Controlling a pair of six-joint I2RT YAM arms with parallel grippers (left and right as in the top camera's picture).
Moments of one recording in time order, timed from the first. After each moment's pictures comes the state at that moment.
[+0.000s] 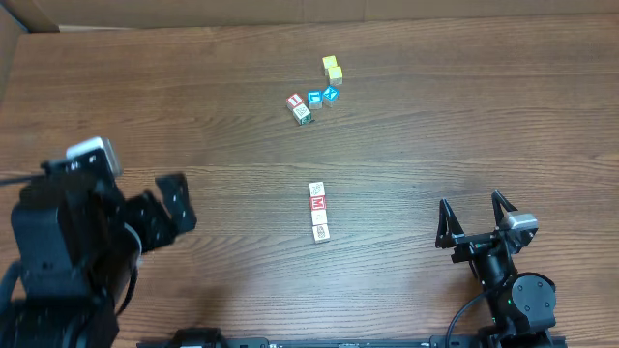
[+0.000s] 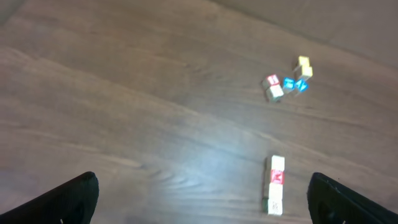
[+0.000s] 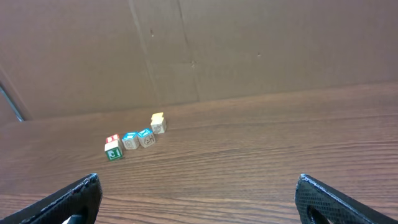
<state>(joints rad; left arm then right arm) 0.01 0.97 1.64 -1.43 -0.09 -0.34 0.18 0.01 0.02 -0.04 -0.02 0.20</state>
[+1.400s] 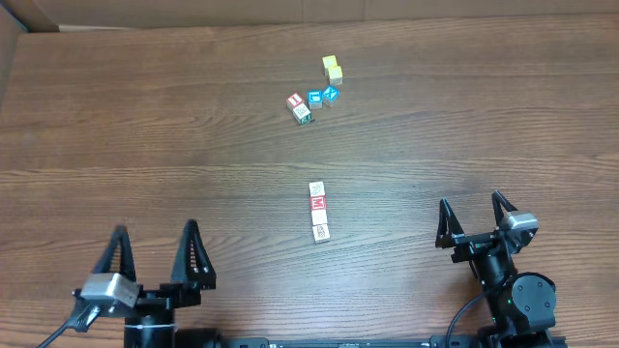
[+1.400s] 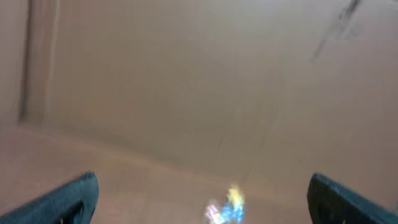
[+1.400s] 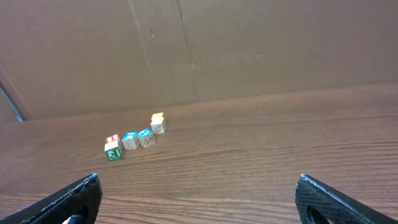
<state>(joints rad) 0.01 0.02 0.66 -0.46 -0.01 -0.34 0.18 0.01 0.02 -0.04 -0.02 0.20</state>
